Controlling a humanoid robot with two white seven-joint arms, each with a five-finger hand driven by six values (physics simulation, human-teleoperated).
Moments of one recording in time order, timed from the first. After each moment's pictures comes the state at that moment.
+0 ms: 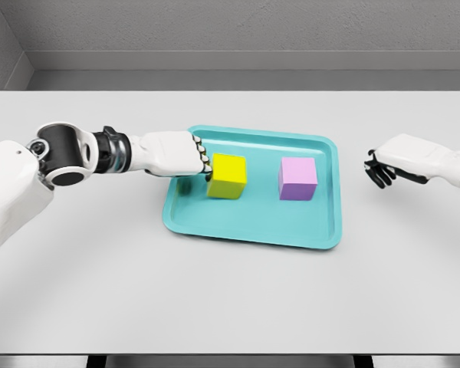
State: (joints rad) left arm -0.78 0.53 -0.77 -1.49 -0.82 -0.61 -0.61; right arm -0.52 -0.98 0.66 -1.50 0.27 -0.44 0.37
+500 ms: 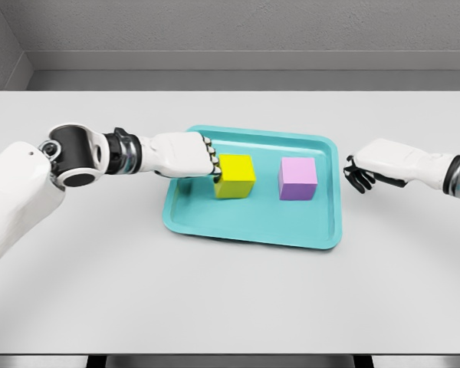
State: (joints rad) left arm -0.78 0.49 -0.77 -1.48 -0.84 -0.61 -0.61; right arm -0.57 -0.93 0.73 -1.51 0.27 -0.43 0.39
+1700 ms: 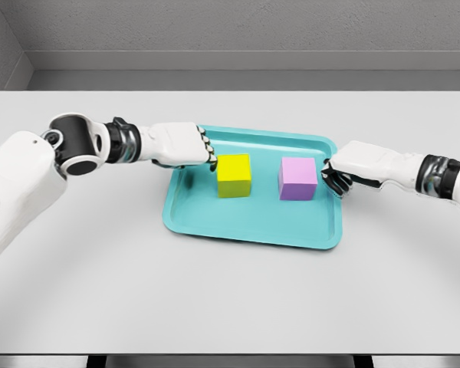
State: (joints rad) left arm -0.82 0.46 -0.77 -1.38 -0.85 -0.61 -0.61; right arm -0.63 -0.85 0.80 -1.47 0.28 -0.43 0.40
